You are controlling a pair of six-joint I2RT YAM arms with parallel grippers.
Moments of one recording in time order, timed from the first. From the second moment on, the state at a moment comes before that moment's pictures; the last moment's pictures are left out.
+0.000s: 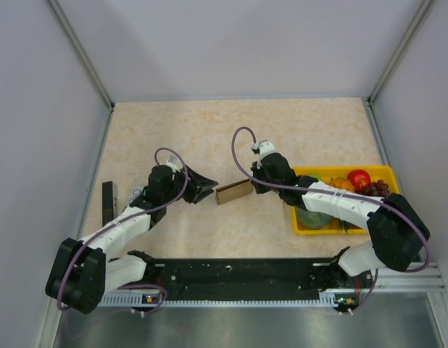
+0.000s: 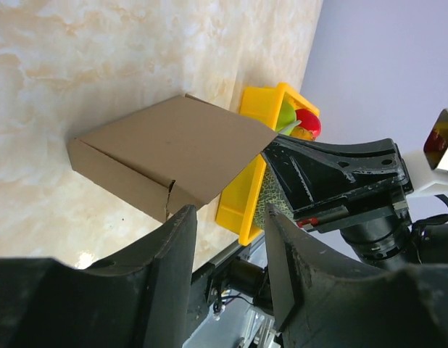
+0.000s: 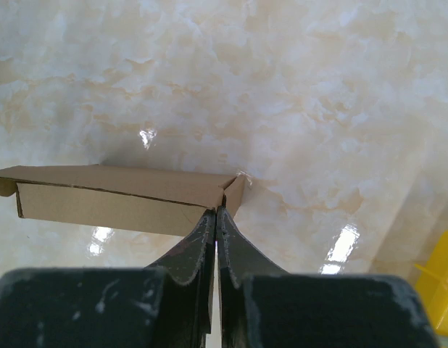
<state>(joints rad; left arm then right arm) -0.38 1.12 0.47 0.18 0.40 -1.26 0.76 1.43 0.82 -0.02 0.13 0.30</state>
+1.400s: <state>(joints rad) -0.39 1.26 0.40 0.42 0.43 -1.21 0.76 1.45 0.85 -0.03 0.15 0.30</state>
